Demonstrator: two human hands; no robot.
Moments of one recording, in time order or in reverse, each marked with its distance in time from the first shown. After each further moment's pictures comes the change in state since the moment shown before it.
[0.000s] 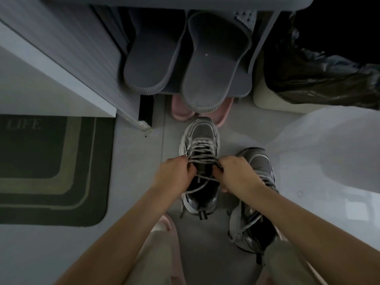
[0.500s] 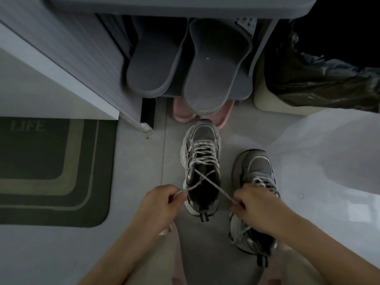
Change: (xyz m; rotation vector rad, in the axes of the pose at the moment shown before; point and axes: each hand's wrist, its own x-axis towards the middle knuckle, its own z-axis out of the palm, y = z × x) left_hand -0.063 -0.033 0.000 -0.345 -0.080 -0.096; right_hand -0.066 0.008 -0.015 -0.242 -0.208 -0.015
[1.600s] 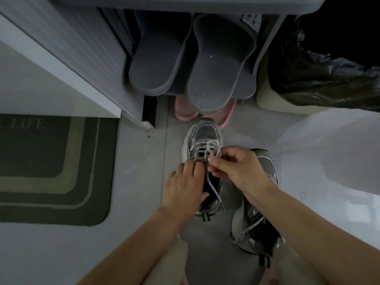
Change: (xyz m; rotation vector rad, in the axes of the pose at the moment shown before) left_hand 0.031 0.031 0.029 0.573 0.268 0.424; right_hand 0.046 -0.036 -0.021 1.408 0.307 0.077
